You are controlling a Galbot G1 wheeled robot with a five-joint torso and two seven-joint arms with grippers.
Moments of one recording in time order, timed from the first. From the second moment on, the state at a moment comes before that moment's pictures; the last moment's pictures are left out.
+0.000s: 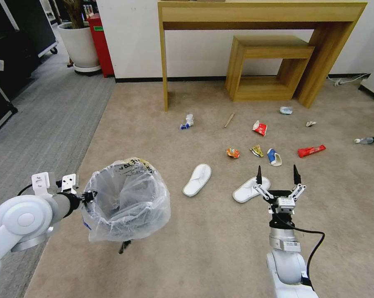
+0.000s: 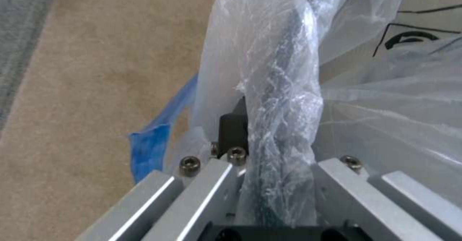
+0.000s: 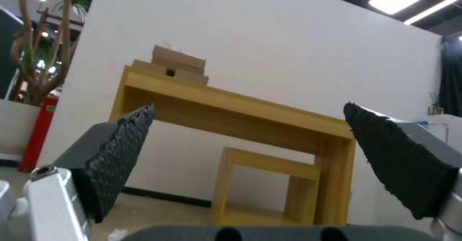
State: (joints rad) left arm 1.28 -0.55 -0.55 -2.11 -1.66 0.63 -0.76; right arm -1.32 1.53 0.66 1.70 -0.17 0.77 0.07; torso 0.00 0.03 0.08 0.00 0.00
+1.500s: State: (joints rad) left arm 1.27 -0.50 -0.67 -2.08 -1.88 0.66 -0.81; right arm -1.33 1.51 0.65 1.70 -0.06 0.75 0.06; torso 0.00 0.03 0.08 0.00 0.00
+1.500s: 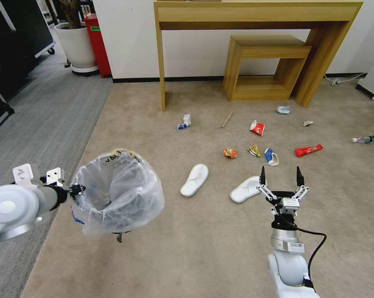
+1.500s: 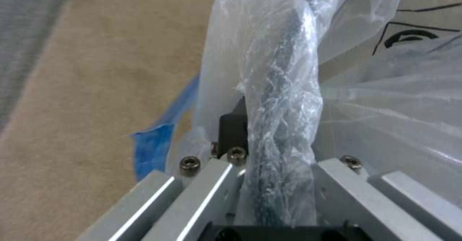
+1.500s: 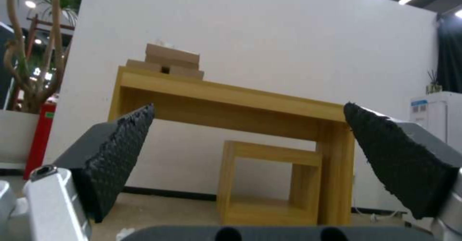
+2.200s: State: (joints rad) left arm 1.25 -0.51 -0.64 -2.03 -1.79 0.65 -0.76; right arm -1.31 1.49 0.64 1.67 -0.03 0.72 0.05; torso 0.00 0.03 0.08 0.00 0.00
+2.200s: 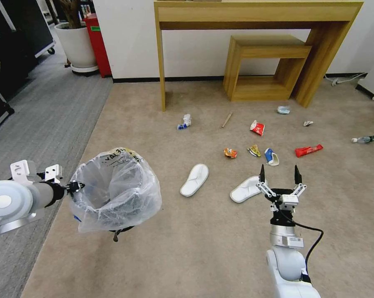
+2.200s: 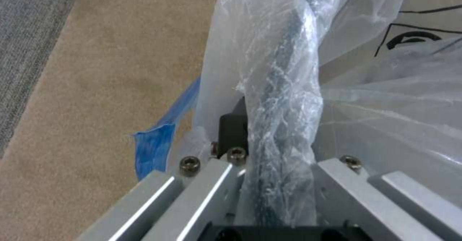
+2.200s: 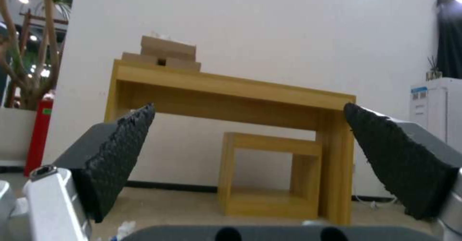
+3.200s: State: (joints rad) left arm 1.26 -0.53 -0.62 -2.05 -1.76 0.64 -0.76; right arm -1.32 1.51 0.65 1.67 -0.05 0.72 0.05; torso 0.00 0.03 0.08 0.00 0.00
